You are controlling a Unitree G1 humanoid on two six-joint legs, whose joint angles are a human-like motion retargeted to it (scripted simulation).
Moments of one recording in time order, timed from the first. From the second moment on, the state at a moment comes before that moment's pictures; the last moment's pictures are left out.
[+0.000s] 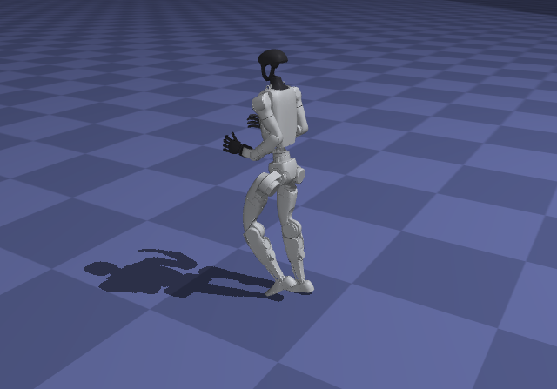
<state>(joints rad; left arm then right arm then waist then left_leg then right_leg) 0.33 -0.18 0.09 0.24 0.37 -0.85 0.03 0.23 -0.09 -0.12 0.03 0.10 -0.66 0.32 0.01 0.00 -0.07 -0.51 0.00 0.21 0.85 0.06 0.07 -0.15 0.10 0.05 0.24 -0.06 -0.20</state>
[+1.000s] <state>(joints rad) 0.26 -0.09 0.10 0.23 0.19 -0.82 -0.10 0.25 -0.09 -0.19 0.03 0.12 -0.58 0.41 0.06 -0.14 -0.04 -0.51 -0.13 0.26 0.28 -0.12 0.26 0.03 0.09 0.05 0.73 0.52 0.19</state>
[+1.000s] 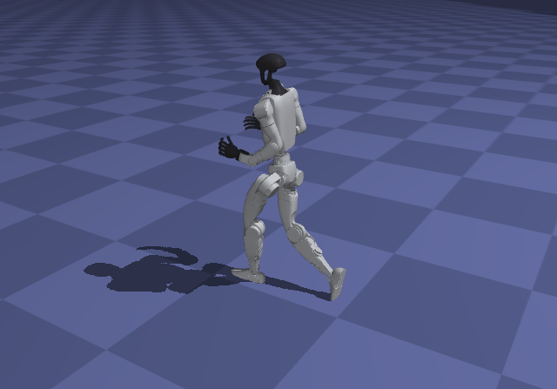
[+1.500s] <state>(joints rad) 0.26 -0.06 0.04 0.25 0.09 -0.85 -0.21 0.26 0.04 -0.24 0.19 0.19 -0.64 0.25 -0.14 0.08 -0.15 -0.24 0.00 0.13 1.00 0.37 -0.11 -0.38 0.07 0.01 0.46 -0.25 -0.26</state>
